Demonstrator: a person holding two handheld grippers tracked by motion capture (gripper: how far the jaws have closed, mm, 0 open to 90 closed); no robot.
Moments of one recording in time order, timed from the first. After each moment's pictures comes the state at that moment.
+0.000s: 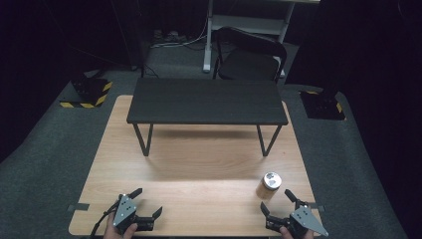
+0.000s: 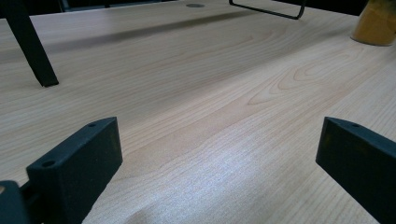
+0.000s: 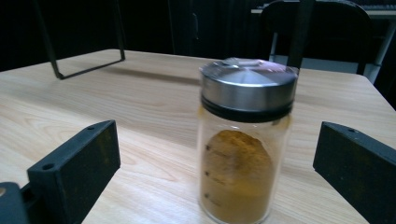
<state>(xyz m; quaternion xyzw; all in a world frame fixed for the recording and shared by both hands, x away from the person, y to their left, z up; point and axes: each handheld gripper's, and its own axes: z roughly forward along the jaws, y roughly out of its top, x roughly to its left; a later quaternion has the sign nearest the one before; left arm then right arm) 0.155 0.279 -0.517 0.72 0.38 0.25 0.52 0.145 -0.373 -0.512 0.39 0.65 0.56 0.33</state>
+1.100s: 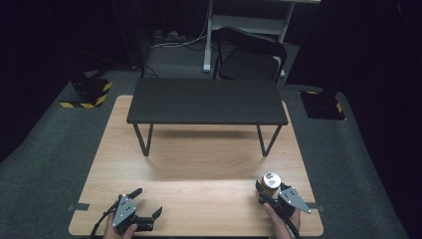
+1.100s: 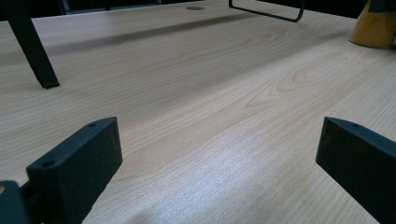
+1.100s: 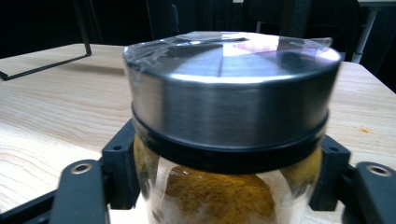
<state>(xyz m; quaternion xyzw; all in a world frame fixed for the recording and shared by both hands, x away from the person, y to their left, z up) 0.153 0.279 -0.519 0.72 0.38 0.26 0.52 0.196 -0.345 -0.528 0.42 0.64 0.54 0.35</state>
